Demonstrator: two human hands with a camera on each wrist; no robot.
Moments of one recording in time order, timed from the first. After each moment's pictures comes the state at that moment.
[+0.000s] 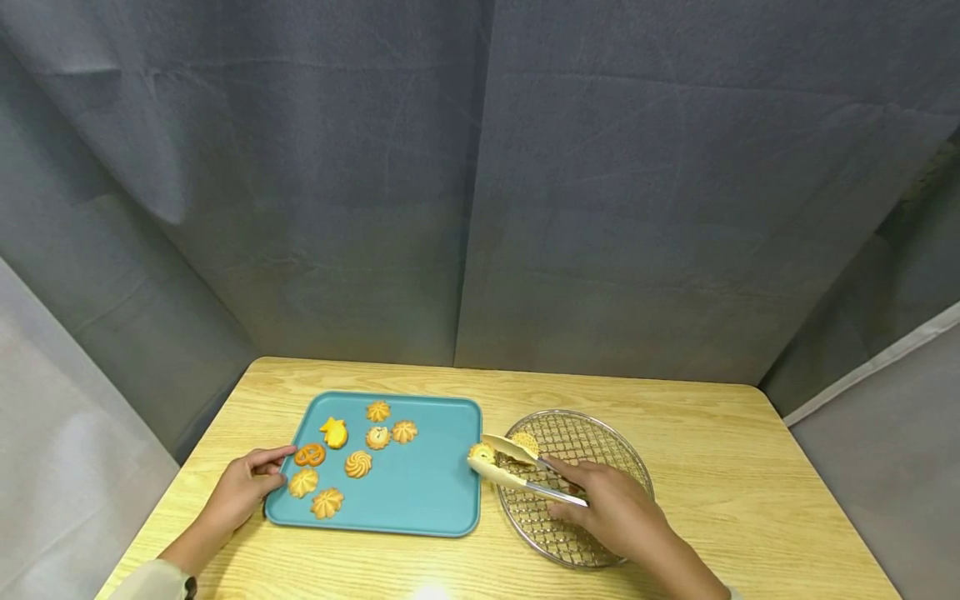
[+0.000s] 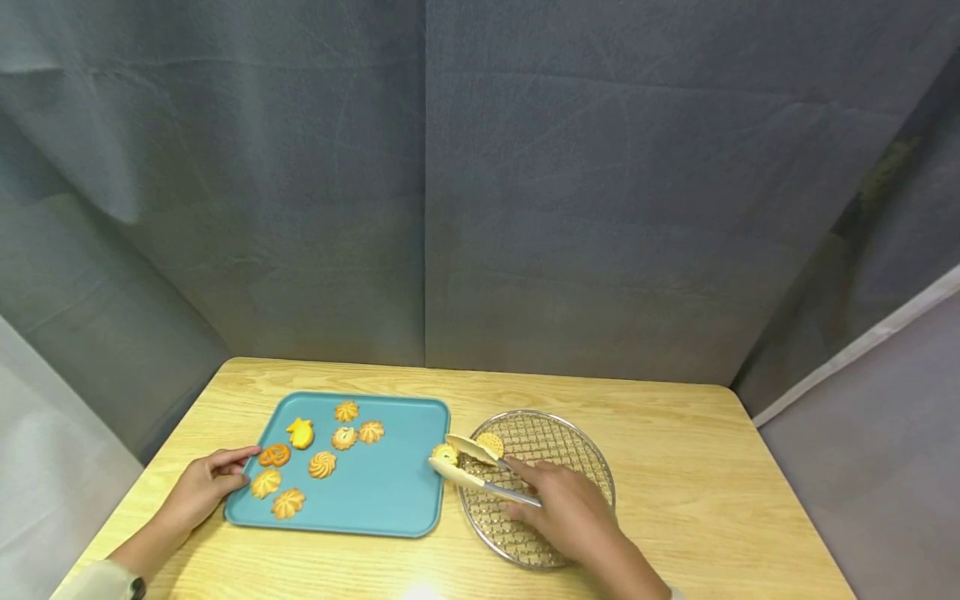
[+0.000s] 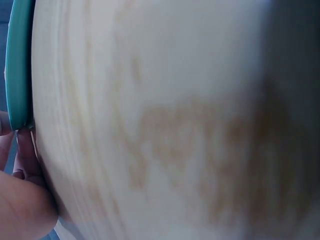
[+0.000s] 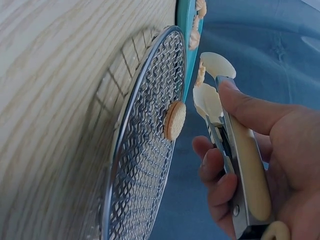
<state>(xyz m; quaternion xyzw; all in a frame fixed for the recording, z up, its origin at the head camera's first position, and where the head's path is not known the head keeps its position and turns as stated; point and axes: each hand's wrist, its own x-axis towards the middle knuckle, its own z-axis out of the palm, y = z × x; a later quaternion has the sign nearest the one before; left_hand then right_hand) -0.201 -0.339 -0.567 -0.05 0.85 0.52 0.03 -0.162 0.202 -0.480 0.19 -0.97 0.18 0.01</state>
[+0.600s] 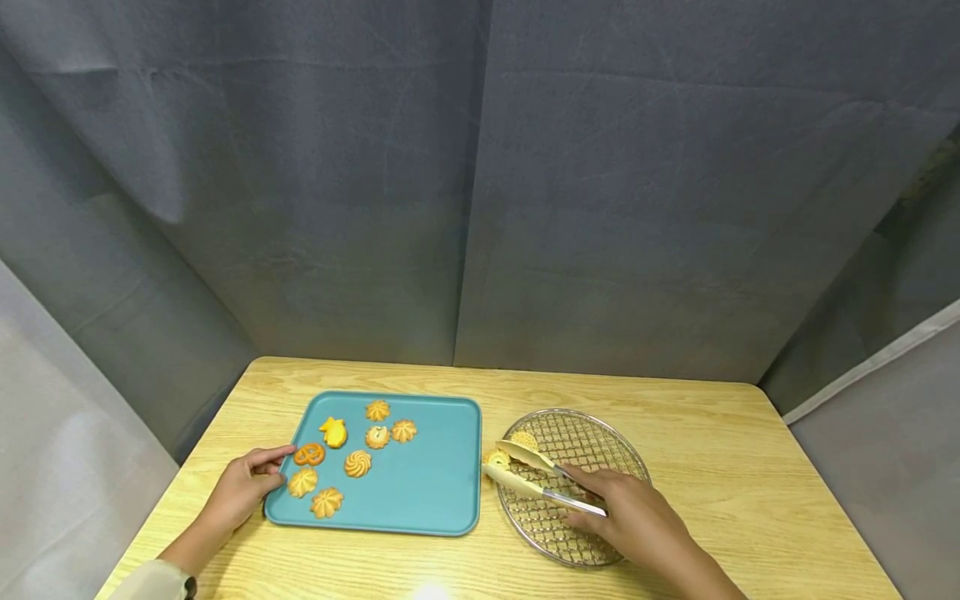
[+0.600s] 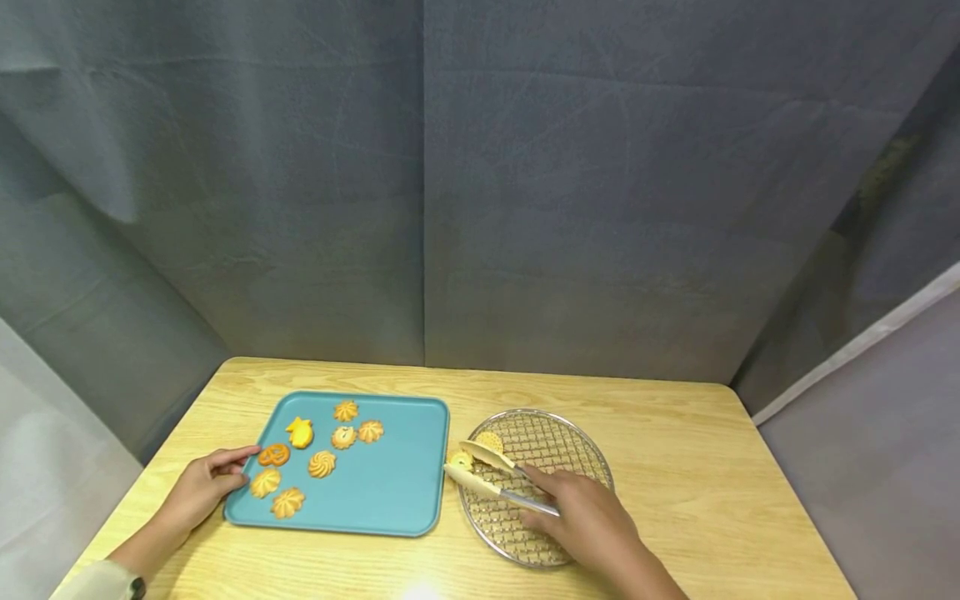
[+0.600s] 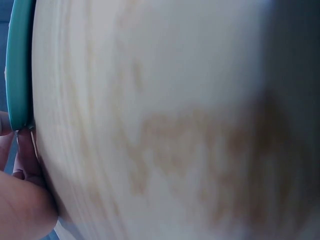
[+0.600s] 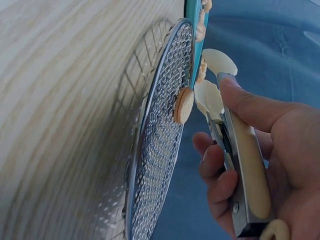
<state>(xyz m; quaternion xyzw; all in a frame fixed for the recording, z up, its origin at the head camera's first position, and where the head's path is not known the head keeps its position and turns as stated) -0.202 -0.339 -0.569 -0.05 0.86 0.51 0.02 -0.151 0.222 -0.481 0.16 -0.97 0.19 -0.01</state>
